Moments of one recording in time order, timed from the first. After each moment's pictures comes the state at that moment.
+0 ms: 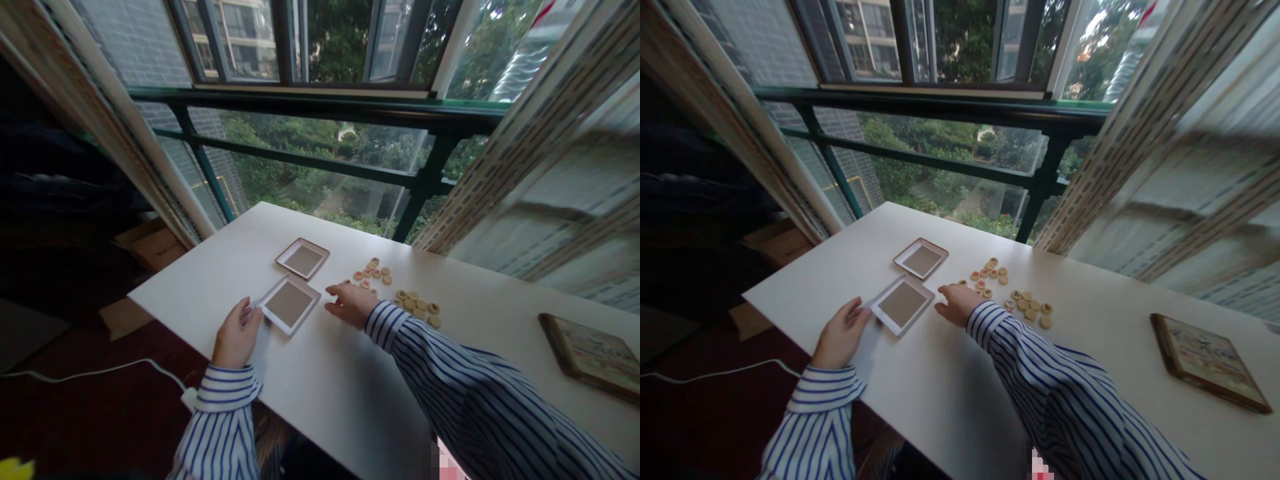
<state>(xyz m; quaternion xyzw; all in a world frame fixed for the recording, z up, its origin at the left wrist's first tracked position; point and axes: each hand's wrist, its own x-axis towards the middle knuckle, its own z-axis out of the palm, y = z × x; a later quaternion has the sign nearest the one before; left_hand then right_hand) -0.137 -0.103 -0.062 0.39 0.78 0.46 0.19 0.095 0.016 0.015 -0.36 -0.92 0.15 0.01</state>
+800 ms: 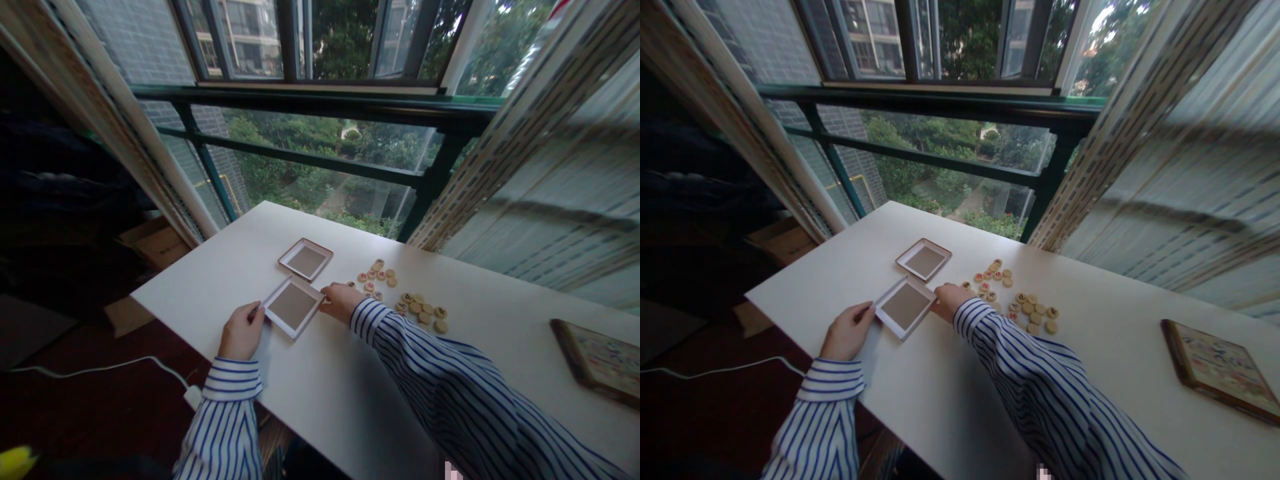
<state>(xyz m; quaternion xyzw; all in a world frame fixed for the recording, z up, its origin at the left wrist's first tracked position) -0.140 -0.092 -0.053 0.46 0.81 0.35 0.10 0.065 0.030 -0.004 -0.37 -0.92 0.15 -0.04</state>
